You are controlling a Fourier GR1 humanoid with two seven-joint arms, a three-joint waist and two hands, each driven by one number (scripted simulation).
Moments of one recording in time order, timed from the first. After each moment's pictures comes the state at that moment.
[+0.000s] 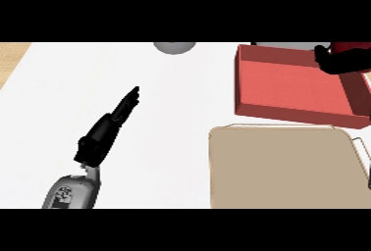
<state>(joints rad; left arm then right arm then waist) -0.18 0.06 -0.08 -1.56 -0.17 -0.19 0.09 -0.75 -0.34 -0.25 -1.54 0.96 0.32 0.30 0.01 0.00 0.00</state>
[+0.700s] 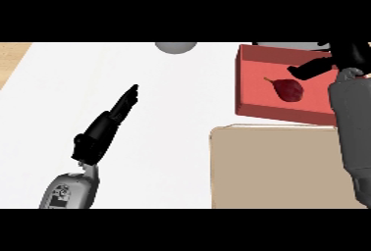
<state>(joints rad) -0.19 0.06 -0.07 -1.57 -0.15 -0.21 0.10 -0.81 -0.31 -0.31 -1.01 0.95 0.09 0.19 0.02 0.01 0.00</state>
